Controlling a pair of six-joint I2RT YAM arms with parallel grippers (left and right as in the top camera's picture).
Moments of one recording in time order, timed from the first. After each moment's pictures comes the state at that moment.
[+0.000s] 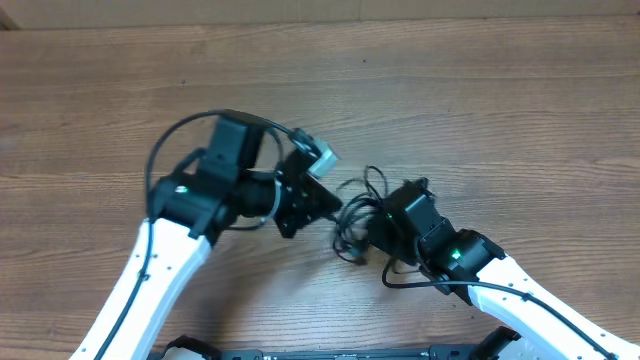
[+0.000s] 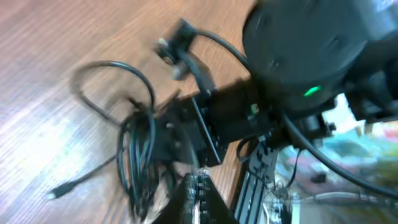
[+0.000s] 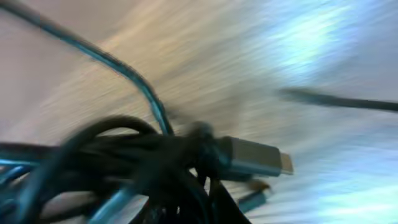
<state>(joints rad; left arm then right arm) -0.38 1.28 1.18 -0.86 0.86 0.20 0.67 1.20 0.68 -0.47 -0.03 1.15</state>
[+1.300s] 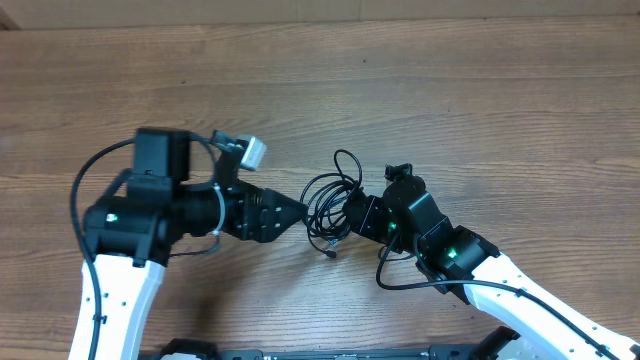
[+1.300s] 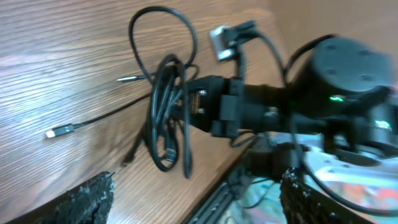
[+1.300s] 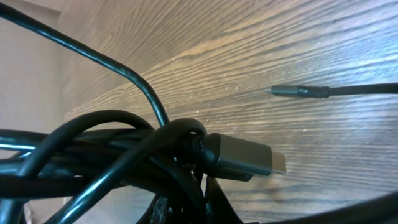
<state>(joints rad) -0.15 1.15 1.19 -1.09 0.79 -0.08 0.67 1.23 0.65 -0.16 -0.16 1.05</state>
